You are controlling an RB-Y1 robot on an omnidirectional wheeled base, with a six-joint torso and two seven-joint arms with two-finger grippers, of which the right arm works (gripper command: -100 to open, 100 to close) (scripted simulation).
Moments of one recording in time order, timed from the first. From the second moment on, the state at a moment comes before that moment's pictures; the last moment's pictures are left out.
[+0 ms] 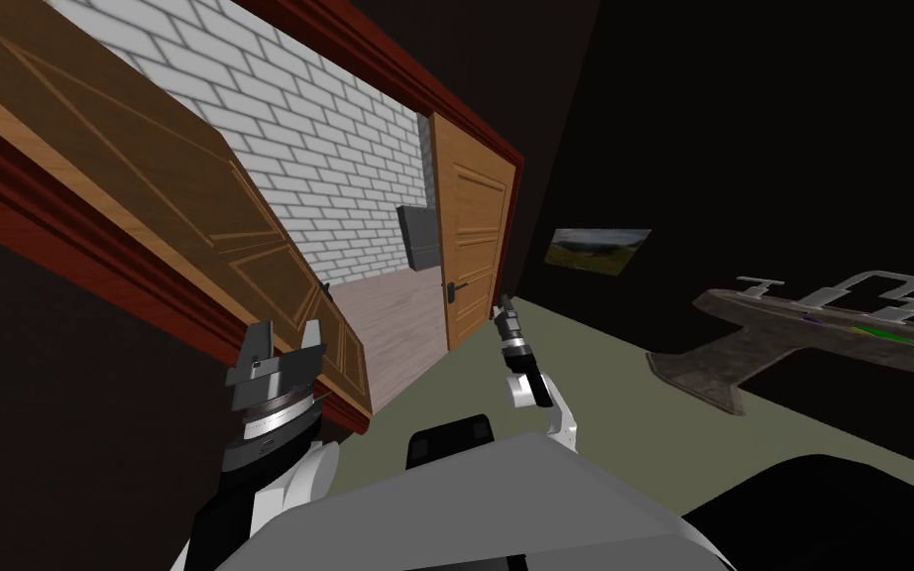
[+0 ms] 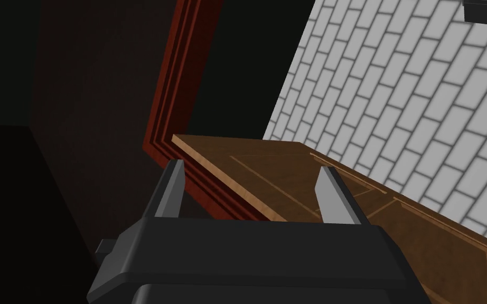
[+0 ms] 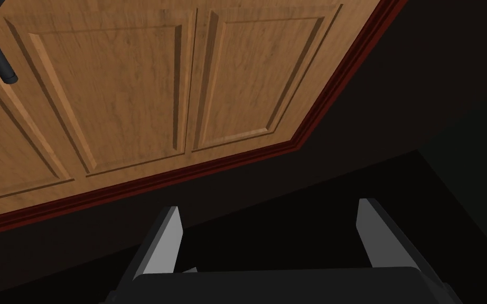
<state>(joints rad) 0.35 -0.02 0.03 -2.04 0.06 -0.35 -0.06</state>
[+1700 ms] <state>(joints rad) 0.10 -0.03 0.11 -1.61 0.05 -0.33 -0.04</state>
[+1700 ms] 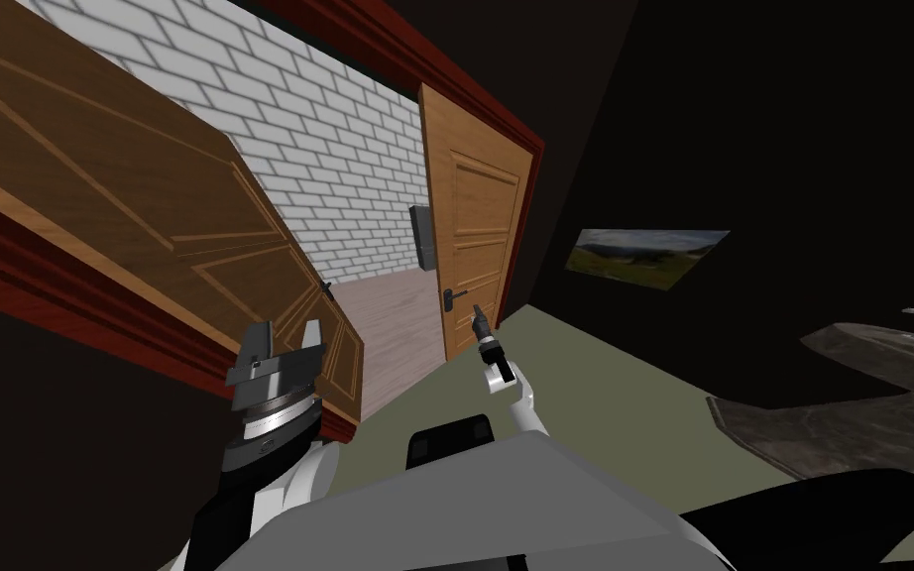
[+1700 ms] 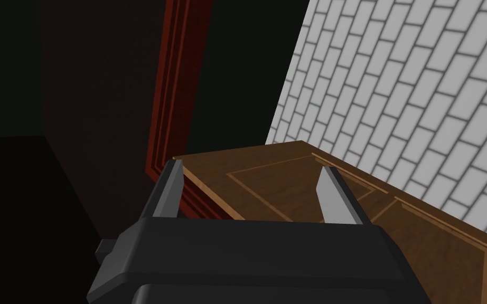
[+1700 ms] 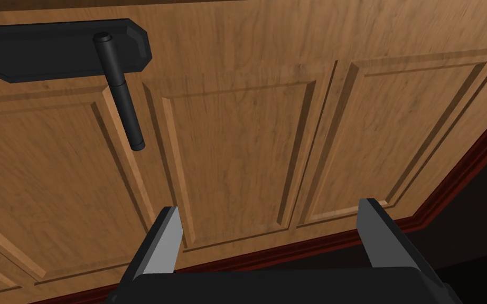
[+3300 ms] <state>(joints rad) -0.13 0.02 0.18 -1.19 0.04 -0.32 -0.03</state>
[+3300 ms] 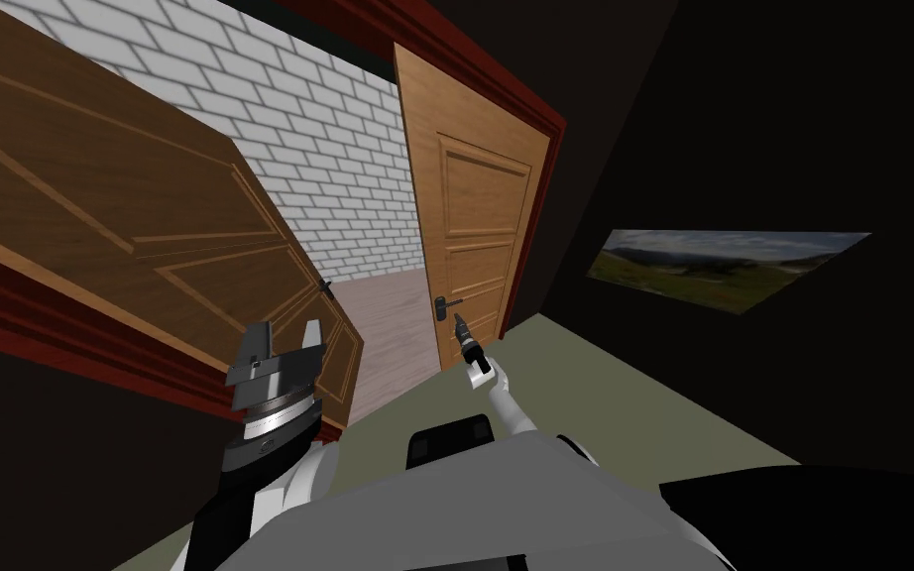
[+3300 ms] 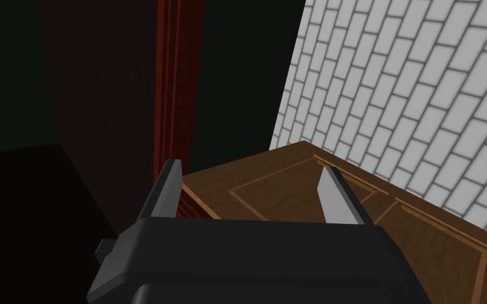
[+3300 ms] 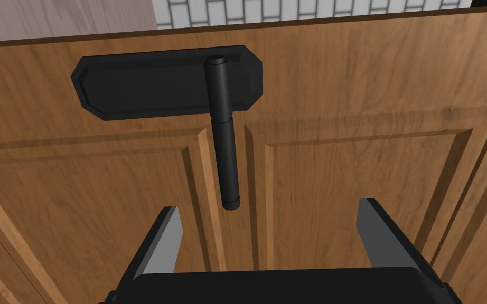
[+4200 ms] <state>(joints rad) -0.21 0.02 0.20 -1.07 0.03 -0.31 -0.04</state>
